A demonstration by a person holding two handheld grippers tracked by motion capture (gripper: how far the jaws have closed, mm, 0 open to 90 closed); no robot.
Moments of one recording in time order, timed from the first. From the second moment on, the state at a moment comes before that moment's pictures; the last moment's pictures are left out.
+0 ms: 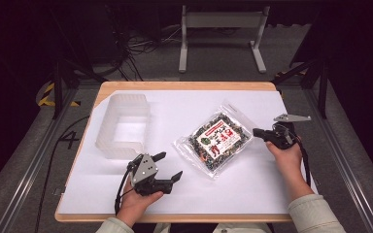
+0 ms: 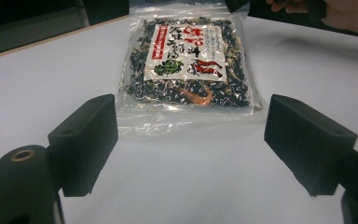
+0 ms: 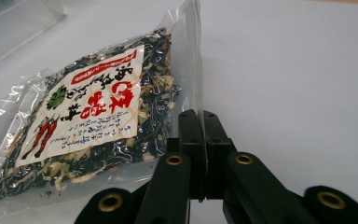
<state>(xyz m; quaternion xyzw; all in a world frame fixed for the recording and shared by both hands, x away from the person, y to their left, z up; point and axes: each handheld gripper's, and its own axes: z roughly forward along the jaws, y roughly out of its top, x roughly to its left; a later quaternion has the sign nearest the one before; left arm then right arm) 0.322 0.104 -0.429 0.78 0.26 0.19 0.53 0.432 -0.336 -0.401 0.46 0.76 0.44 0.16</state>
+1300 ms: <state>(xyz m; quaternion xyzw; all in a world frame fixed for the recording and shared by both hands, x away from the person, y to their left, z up) 0.347 0.099 -0.390 0.75 0.31 0.18 0.56 0.343 -0.297 -0.272 0.26 0.75 0.55 0.26</state>
